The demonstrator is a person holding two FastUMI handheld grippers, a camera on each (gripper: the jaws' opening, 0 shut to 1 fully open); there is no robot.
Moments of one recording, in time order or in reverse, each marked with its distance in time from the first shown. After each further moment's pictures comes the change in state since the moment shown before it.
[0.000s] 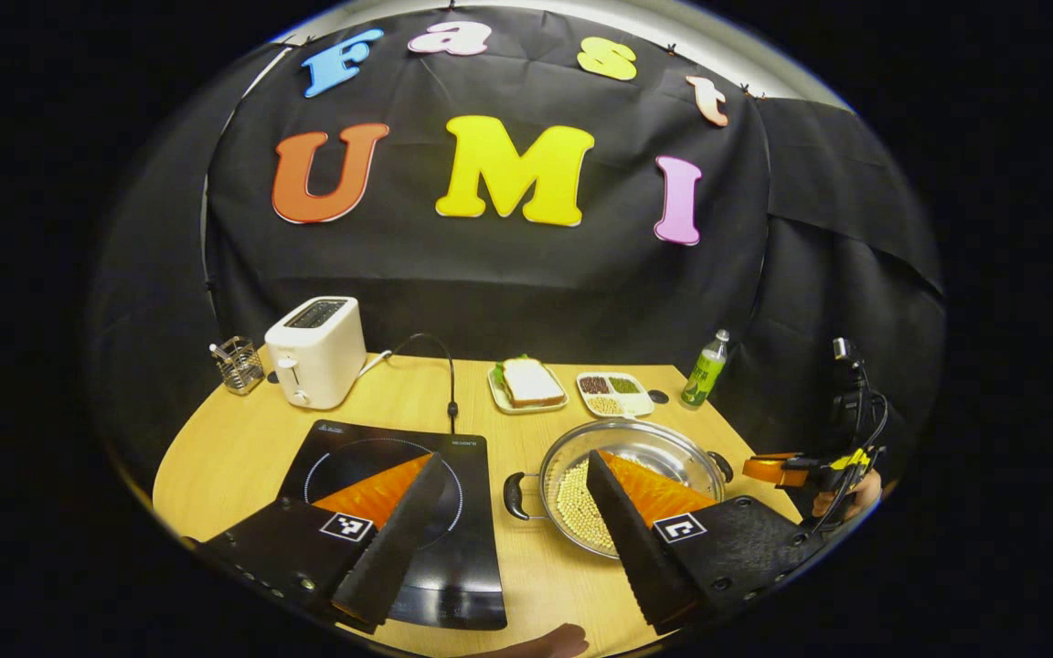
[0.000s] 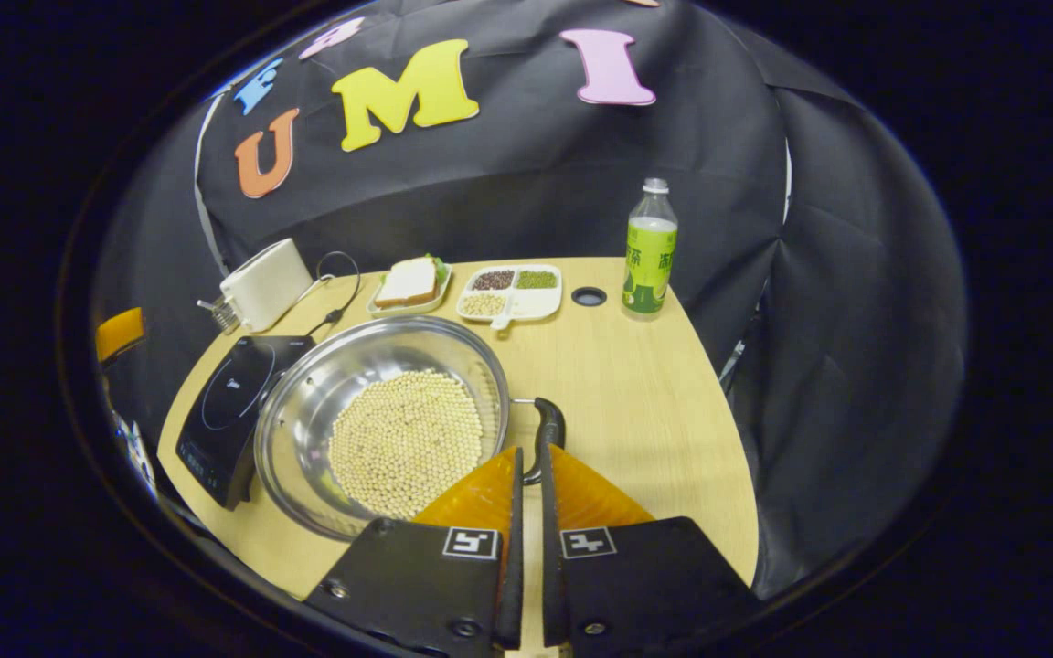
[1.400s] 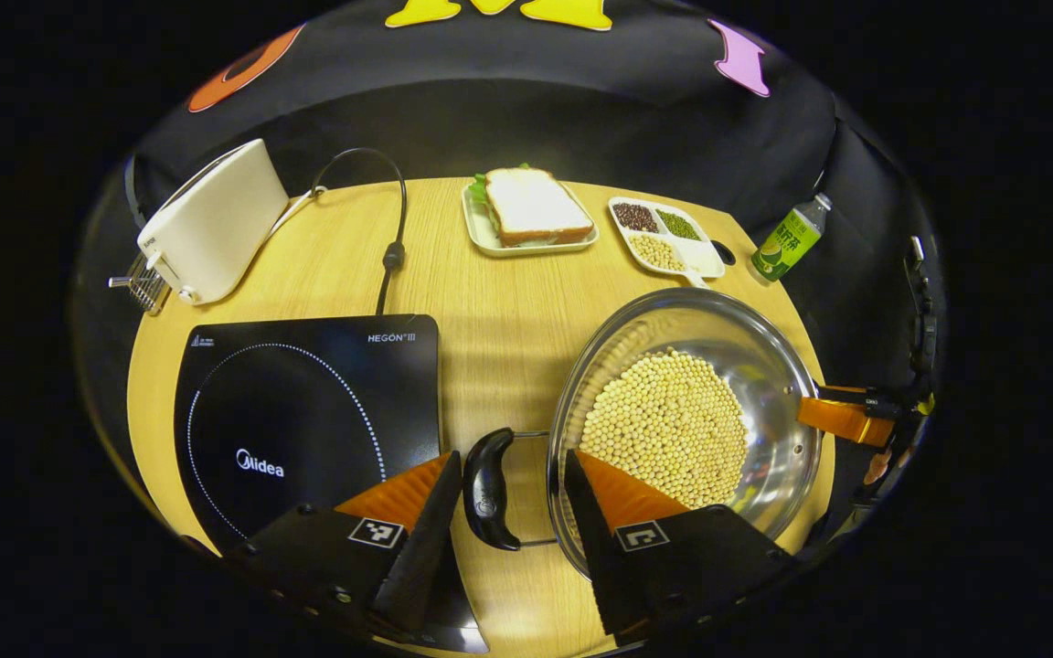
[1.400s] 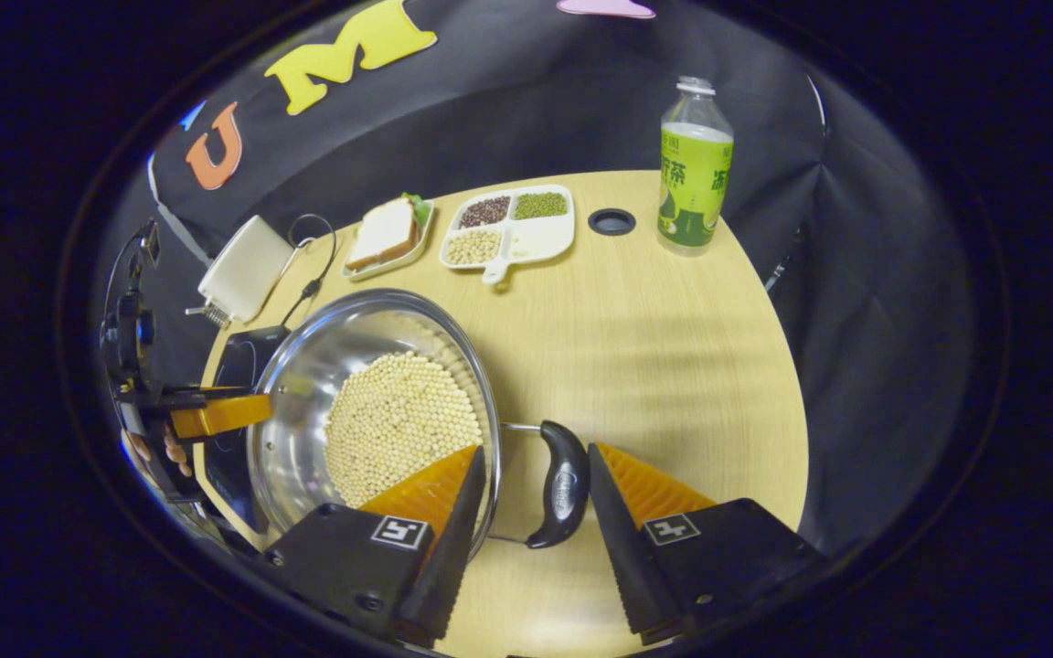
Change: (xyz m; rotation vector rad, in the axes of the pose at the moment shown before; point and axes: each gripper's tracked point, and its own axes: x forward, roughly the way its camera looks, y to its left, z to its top) left arm 0.145 0.003 -0.112 -0.029 0.583 0.017; right arm 0.070 0.010 -0.006 0.112 0.346 0.096
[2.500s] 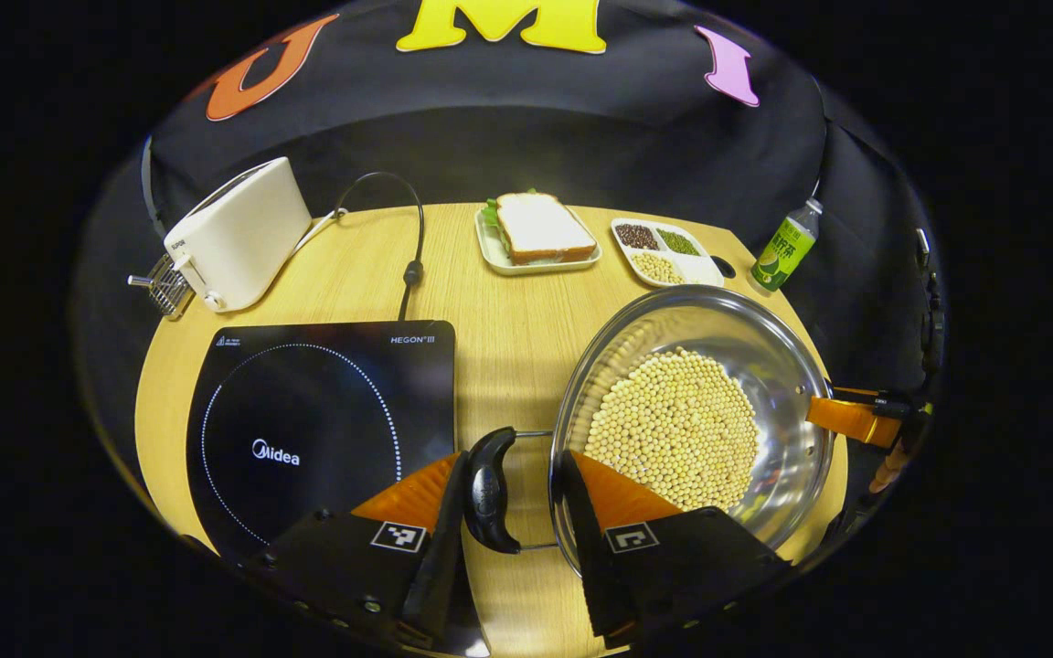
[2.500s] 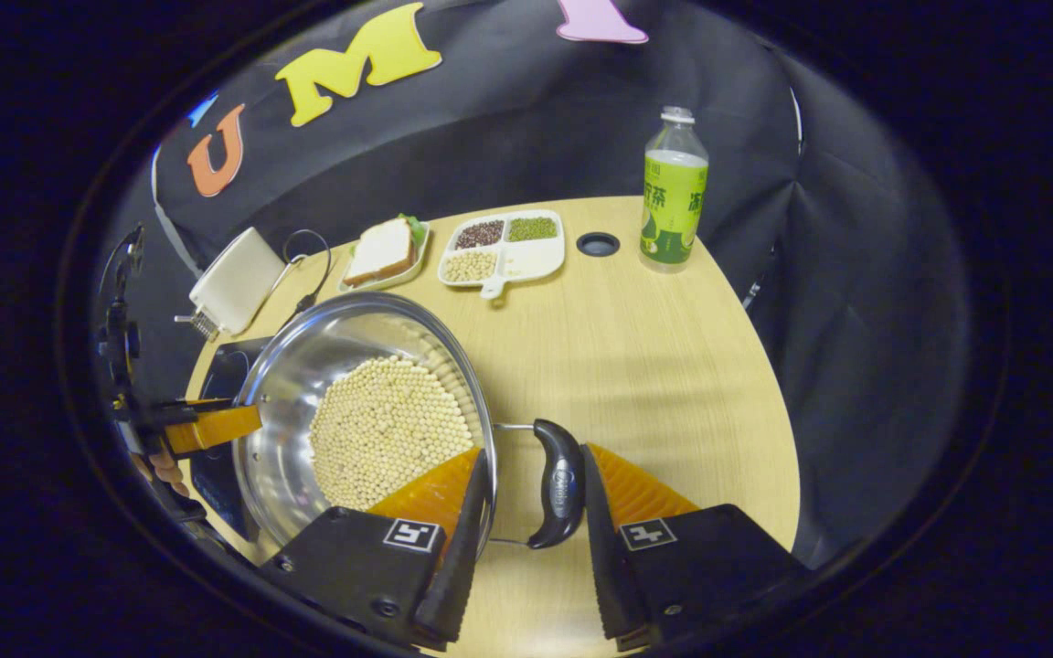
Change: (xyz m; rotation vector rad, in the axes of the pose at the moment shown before) left arm -0.010 0.006 0.000 0.007 -0.152 0.056; right arm -0.016 0.012 -0.001 -0.009 -0.148 -0.070
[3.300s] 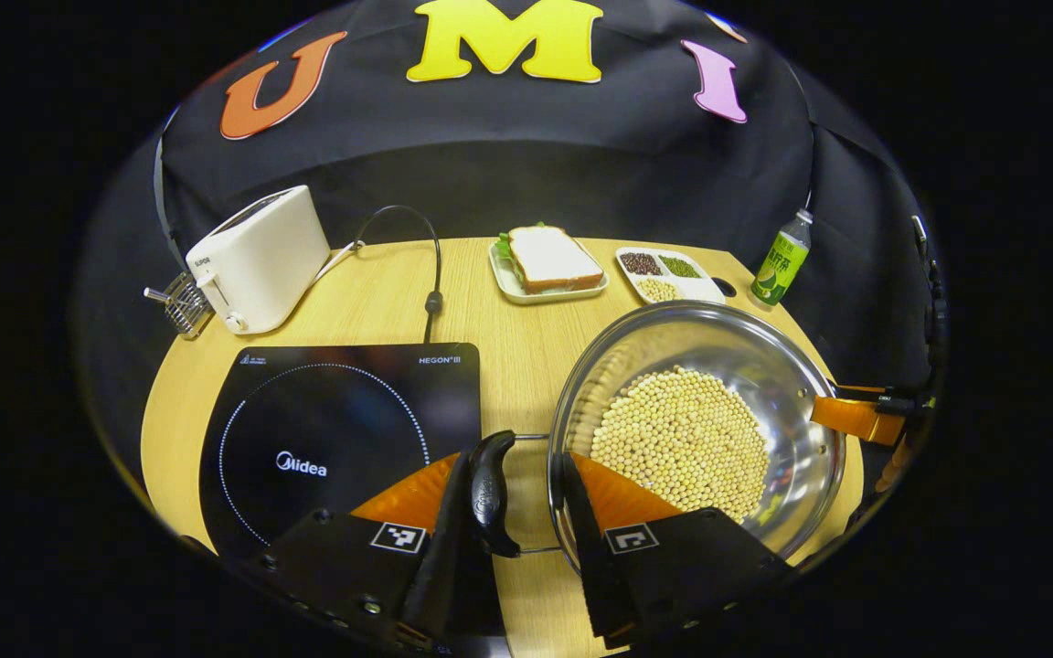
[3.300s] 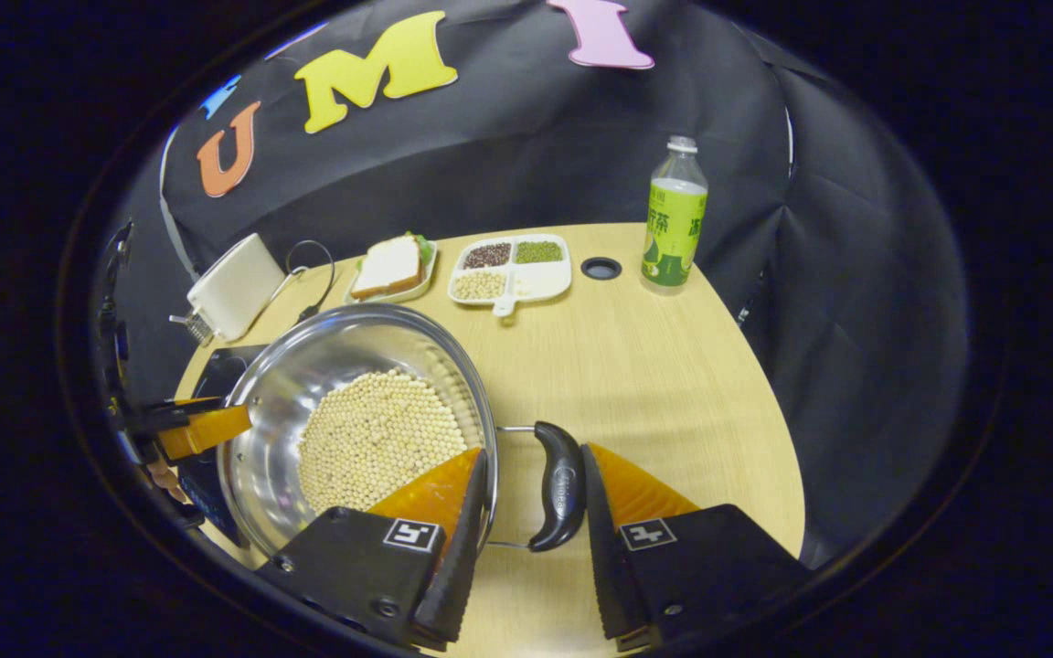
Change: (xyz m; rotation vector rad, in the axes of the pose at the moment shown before) left arm -0.014 0.019 0.007 0.028 -0.124 0.024; right arm -0.008 0.020 0.003 -0.014 -0.087 -0.042
